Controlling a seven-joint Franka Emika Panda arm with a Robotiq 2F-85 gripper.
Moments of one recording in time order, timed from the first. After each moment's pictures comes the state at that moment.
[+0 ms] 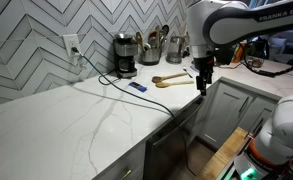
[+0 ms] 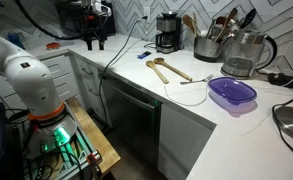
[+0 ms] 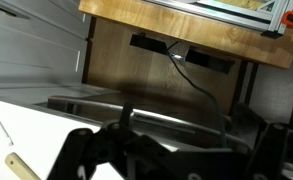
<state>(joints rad) 0.12 -0.60 0.21 -2.46 -0.08 1.58 0.00</state>
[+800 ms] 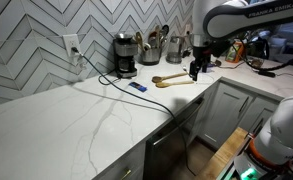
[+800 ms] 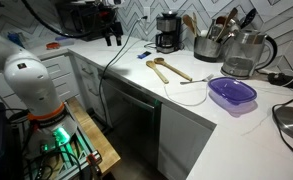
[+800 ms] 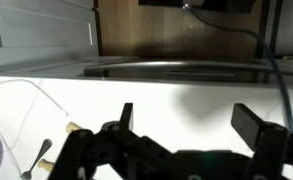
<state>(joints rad) 0.03 -0.56 0.11 -2.41 -0.17 1.79 0.07</state>
